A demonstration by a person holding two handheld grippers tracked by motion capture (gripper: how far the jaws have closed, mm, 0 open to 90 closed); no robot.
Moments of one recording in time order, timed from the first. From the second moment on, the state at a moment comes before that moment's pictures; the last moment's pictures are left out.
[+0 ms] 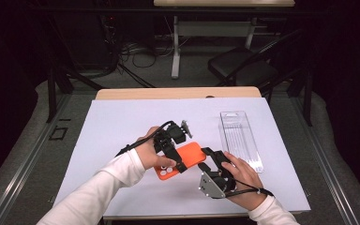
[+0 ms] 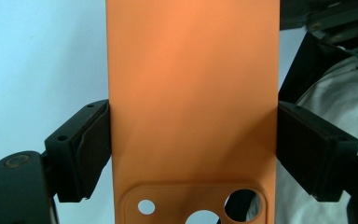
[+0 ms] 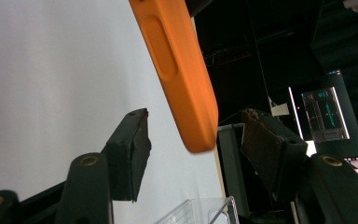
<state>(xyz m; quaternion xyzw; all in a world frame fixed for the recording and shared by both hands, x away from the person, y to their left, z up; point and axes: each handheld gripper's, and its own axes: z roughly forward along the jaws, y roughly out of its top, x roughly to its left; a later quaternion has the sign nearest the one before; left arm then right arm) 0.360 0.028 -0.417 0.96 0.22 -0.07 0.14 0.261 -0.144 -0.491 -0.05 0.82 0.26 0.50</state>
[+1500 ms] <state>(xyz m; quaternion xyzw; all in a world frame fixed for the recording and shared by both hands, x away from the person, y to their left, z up) 0.351 0.004 -0.417 0.97 0.20 -0.09 0.14 0.267 -0.140 -0.503 -0.10 0.80 0.20 0.56</state>
